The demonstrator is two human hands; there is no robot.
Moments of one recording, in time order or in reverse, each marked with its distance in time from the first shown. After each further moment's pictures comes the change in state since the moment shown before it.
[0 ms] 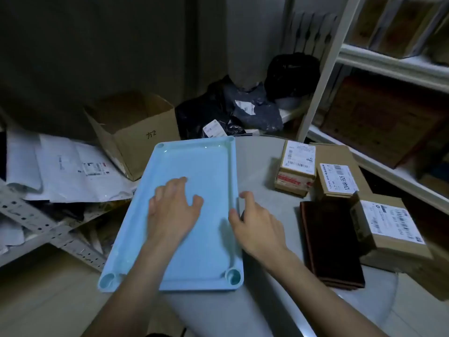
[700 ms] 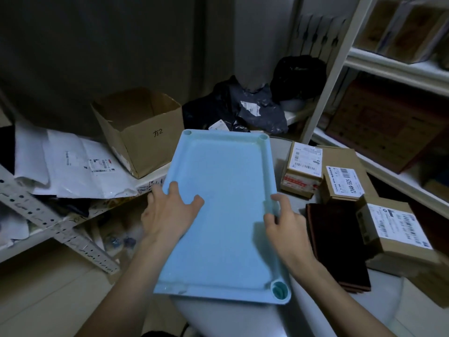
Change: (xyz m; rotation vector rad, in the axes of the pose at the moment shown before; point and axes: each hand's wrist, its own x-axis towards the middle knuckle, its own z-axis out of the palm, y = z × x) left_hand 0.001 -0.010 -0.013 0.064 -0.057 -0.238; right_hand -0.002 0.039 -0.007 0.233 0.211 0.069
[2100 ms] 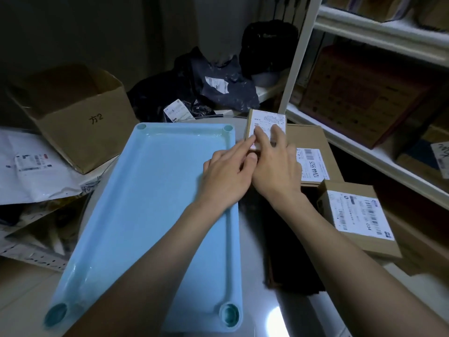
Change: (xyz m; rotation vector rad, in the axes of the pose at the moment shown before) left_hand -0.009 0.192 0.078 -0.399 -0.147 0.582; right_hand 0.115 0.048 -0.050 -0.400 0.107 -0.068
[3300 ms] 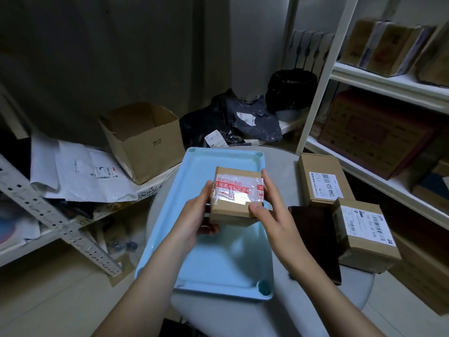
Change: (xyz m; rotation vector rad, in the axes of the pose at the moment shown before) left_hand -0.111 -0.040 -0.113 -0.830 0.019 -0.676; right_hand -0.130 -0.071 -0.057 1.088 -0.297 -0.091
